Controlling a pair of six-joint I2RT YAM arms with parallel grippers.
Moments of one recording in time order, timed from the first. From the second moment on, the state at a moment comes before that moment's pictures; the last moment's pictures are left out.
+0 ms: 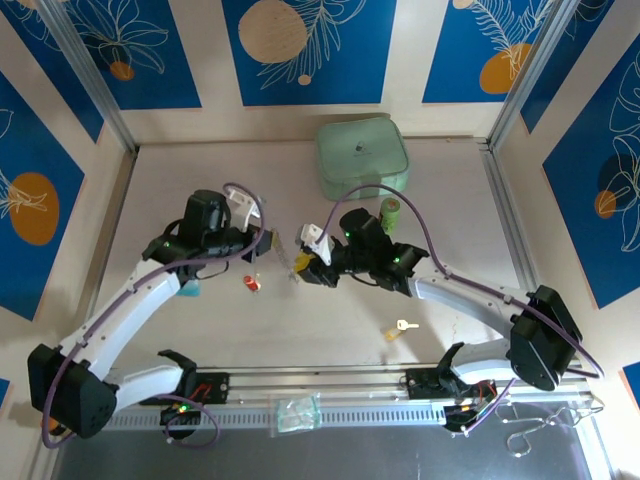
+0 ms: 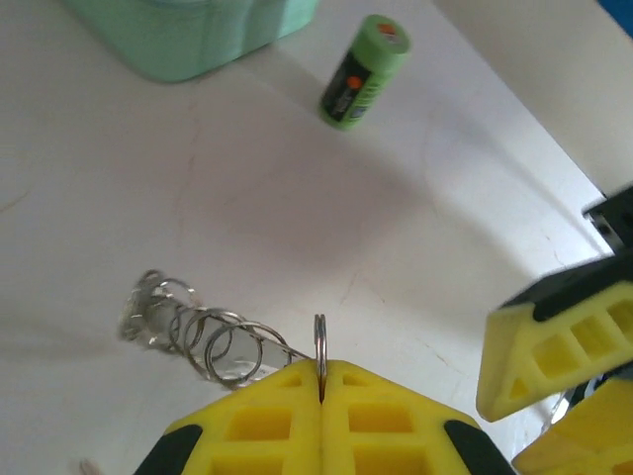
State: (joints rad) left arm -0.46 1.14 1.00 -0.56 0.41 -0.24; right arm 0.84 1.32 0.91 -0.14 -0.46 -0.21
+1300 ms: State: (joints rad) left arm -0.46 1.42 1.41 -1.28 0.58 -1.26; right arm 0.98 1.52 0.51 0.78 -0.33 -0.40
